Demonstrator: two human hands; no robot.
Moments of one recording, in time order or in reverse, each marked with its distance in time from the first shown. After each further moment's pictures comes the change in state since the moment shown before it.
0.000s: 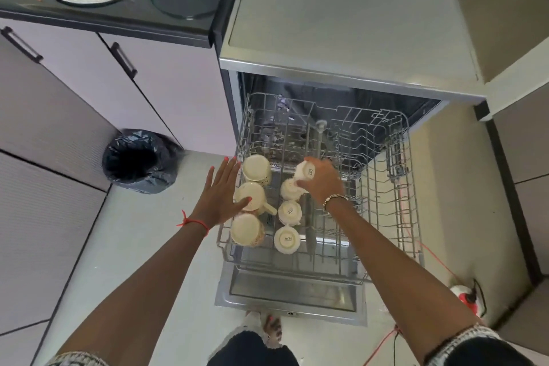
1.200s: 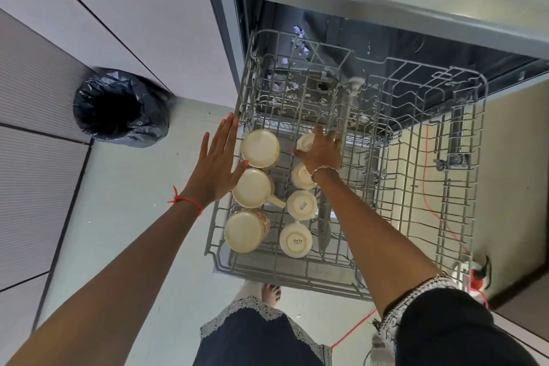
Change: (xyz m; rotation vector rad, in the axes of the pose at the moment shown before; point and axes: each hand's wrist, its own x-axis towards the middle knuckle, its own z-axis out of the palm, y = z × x) left_hand 0.074 -0.043 0.069 -0.167 0.024 -0.034; right_hand 0.134 0.035 0.113 -0.201 -0.061 0.237
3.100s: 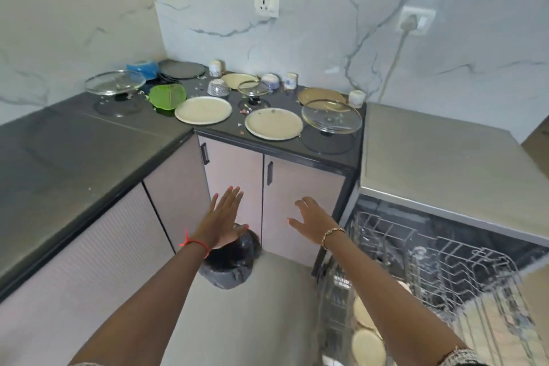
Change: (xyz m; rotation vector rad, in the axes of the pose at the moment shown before) left_hand -0.180 -0.176 -0.322 0.303 0.208 -0.165; right_hand -0.248 -0.326 -0.107 -0.230 0.104 -0.773
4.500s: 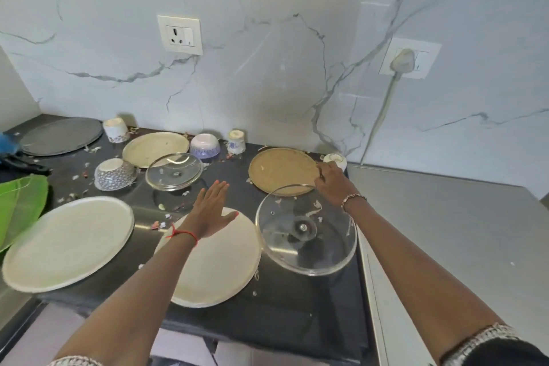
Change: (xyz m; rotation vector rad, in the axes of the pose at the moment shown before) left_hand 0.533 -0.033 -0.041 -0.174 0.038 0.120; right_hand 0.404 0.236 -0.236 0.173 0.326 0.287
